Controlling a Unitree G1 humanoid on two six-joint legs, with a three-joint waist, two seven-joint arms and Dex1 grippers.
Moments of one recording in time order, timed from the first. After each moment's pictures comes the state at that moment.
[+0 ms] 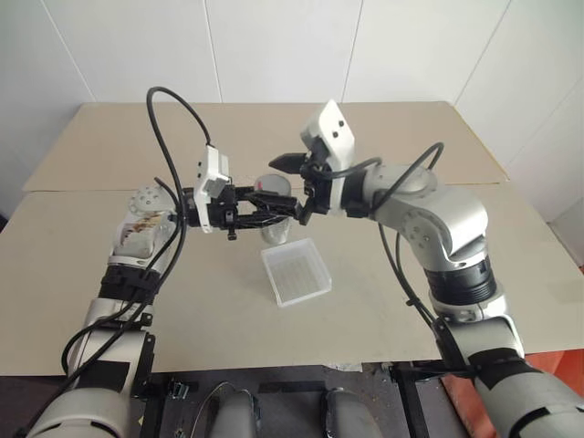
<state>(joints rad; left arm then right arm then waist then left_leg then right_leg) -0.81 0.52 -0.04 0.37 -0.43 0.19 -1.35 -0.97 -0.35 0.20 -0.17 0.50 0.88 0.65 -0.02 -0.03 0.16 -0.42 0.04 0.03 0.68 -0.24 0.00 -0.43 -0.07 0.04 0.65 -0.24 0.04</state>
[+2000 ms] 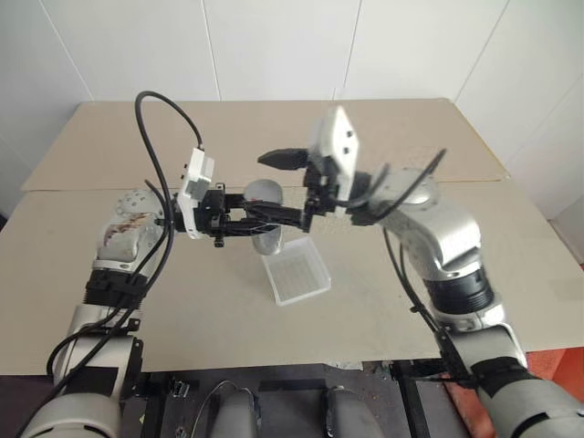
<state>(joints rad) -0.78 0.58 -0.03 0.31 -0.53 0.29 -1.44 -0.91 -0.36 0.24 -0.16 0.42 0.56 0.79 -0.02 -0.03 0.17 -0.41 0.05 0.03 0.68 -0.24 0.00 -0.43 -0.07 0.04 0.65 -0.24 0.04</state>
